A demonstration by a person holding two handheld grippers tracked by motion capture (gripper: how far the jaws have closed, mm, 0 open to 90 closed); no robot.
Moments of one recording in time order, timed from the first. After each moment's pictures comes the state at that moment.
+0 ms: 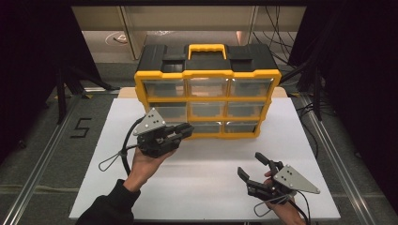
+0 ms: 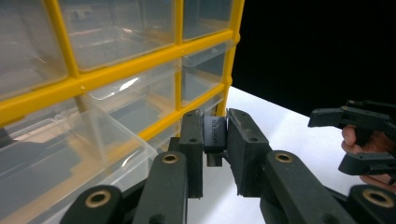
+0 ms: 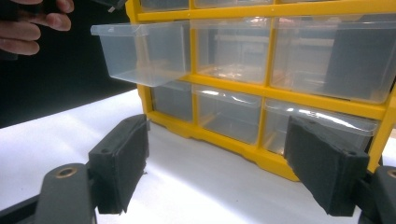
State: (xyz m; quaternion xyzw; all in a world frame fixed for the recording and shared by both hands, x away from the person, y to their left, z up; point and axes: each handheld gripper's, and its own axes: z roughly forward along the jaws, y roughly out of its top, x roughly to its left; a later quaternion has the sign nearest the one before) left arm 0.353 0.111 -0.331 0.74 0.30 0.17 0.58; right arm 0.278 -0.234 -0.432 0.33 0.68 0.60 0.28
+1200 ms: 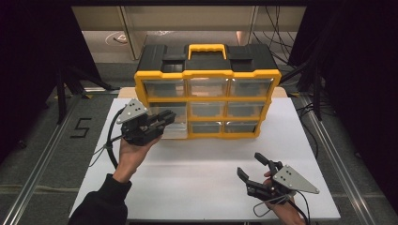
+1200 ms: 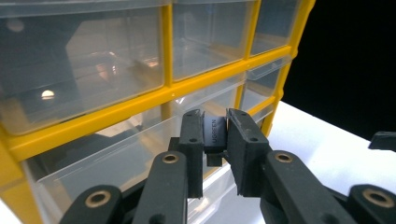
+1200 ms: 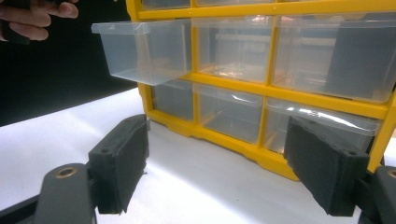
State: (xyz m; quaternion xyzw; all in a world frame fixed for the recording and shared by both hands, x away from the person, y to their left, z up) left arm 0.372 0.145 -0.323 0.72 0.35 0.21 0.56; right arm 0.278 -0.233 -0.433 0.33 0.68 0.60 0.28
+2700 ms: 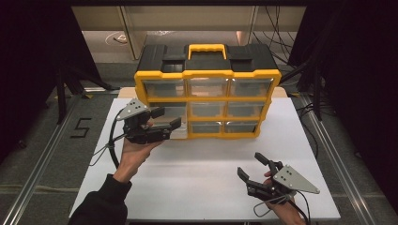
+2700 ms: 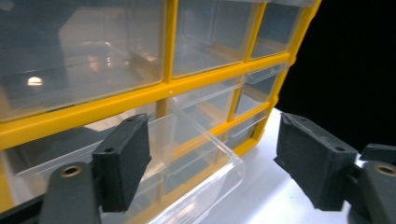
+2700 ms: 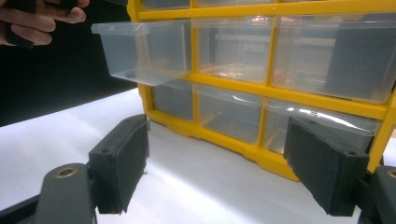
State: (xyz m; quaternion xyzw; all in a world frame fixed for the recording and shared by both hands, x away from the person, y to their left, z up) left arm 0.376 0.142 -0.327 0.70 0.37 0.18 0.58; right arm 0.278 -0.233 -0.433 0.33 0.68 0.60 0.28
